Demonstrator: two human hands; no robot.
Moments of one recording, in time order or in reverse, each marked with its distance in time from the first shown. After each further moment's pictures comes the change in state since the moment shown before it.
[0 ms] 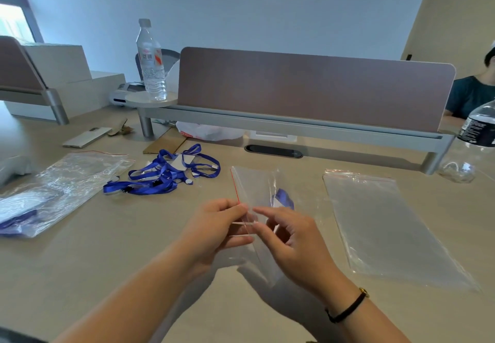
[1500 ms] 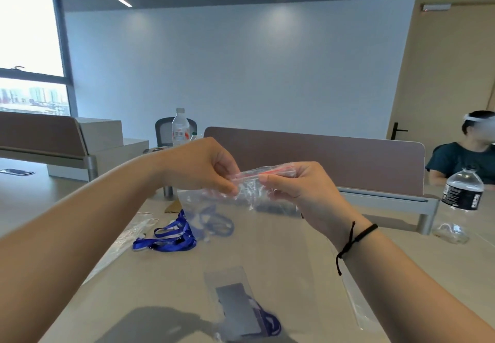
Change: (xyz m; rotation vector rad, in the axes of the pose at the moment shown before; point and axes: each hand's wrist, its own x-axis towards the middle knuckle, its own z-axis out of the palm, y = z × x) left_hand -0.072 0.218 -0.057 1.183 -0.229 0.680; right_hand 0.111 -0.136 -0.088 0.575 -0.019 0.165
